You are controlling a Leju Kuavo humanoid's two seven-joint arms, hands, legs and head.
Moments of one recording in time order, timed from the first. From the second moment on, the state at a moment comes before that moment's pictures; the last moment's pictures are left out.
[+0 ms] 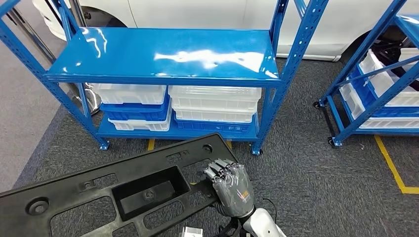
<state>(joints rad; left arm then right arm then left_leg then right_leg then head) -0.10 -0.21 0.97 -0.22 -1.27 0.25 -0.21 -0.15 -0.03 0.72 -1.59 1.04 -0.62 -0.19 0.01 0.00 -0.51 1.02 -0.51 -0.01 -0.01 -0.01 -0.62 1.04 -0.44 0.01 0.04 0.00</state>
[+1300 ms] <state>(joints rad) -0.09 -0.21 0.98 -0.22 -1.26 0.26 -0.22 -0.03 -0.05 0.64 -1.64 1.01 -0.68 -0.20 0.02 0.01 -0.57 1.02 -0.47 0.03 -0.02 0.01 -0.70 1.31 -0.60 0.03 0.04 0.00</state>
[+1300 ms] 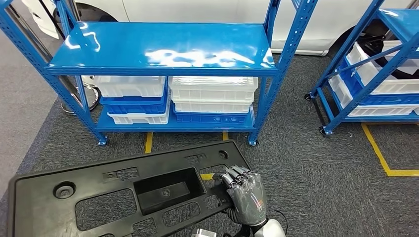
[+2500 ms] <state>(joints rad) -0.09 -0.21 1.00 -0.22 -1.23 0.28 -0.23 0.24 0.07 0.21 -1.89 0.95 -0.69 -0.46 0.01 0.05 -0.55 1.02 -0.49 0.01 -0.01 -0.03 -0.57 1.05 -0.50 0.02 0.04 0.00</state>
